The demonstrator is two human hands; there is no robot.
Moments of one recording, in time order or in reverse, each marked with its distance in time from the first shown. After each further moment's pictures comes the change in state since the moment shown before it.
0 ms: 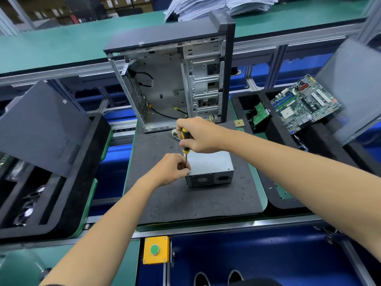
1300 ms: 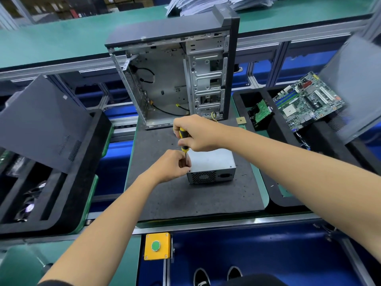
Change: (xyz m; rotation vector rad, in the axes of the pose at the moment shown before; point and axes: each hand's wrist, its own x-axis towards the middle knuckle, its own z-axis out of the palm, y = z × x) left_hand -0.001 0.000 -0.004 0.076 0.004 0.044; right_hand 0.008 -0.006 0.004 -0.107 -0.019 -0.030
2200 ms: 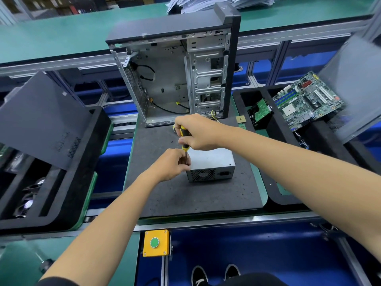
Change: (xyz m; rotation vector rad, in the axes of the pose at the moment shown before) left_hand -0.001 -0.002 0.005 -0.042 0.004 -0.054; right_hand -0.001 -0.002 0.004 0.012 -0.005 0.037
